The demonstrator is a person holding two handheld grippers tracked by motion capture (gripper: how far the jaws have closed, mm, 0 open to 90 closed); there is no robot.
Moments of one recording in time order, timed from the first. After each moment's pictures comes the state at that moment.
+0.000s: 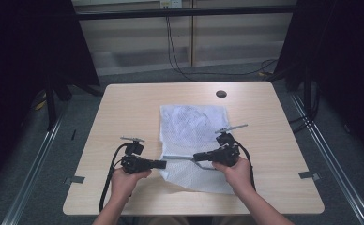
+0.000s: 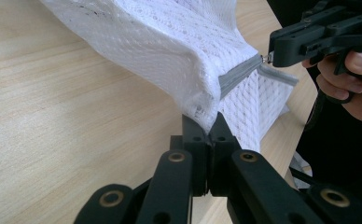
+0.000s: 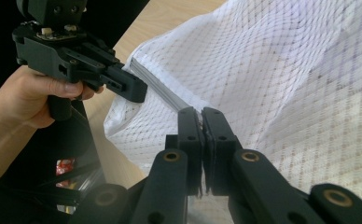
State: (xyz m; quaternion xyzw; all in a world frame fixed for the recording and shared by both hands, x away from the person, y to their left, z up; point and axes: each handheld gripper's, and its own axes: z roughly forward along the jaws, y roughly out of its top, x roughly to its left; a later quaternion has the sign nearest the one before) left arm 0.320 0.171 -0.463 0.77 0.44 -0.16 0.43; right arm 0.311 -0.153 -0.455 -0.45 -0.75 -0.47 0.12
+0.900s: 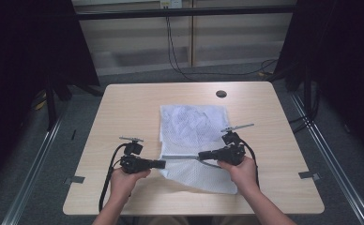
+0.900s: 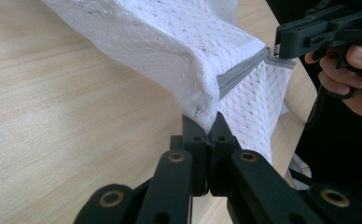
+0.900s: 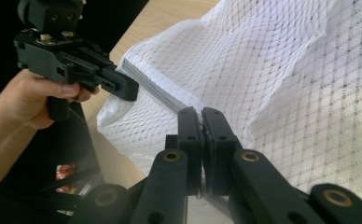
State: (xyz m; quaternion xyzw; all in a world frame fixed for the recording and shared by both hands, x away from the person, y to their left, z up) left arm 0.320 0.172 -0.463 0.77 0.44 -0.16 0.43; right arm 0.311 -0.168 -0.454 -0.46 -0.74 -0.47 0.12
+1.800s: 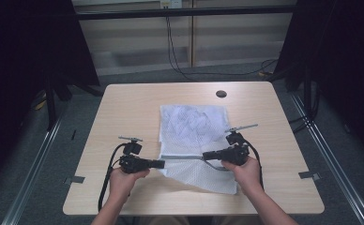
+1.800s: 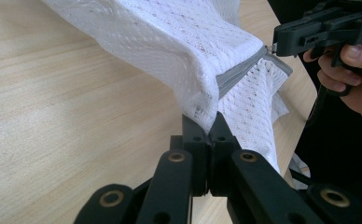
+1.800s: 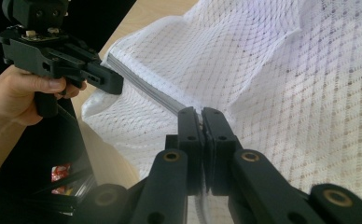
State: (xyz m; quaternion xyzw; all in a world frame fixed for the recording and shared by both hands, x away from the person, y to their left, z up) left arm 0.321 0.175 -0.463 0.77 0.44 -0.16 0.43; right arm 0.311 -0.179 -0.458 -0.47 -0.74 -0.46 0.12
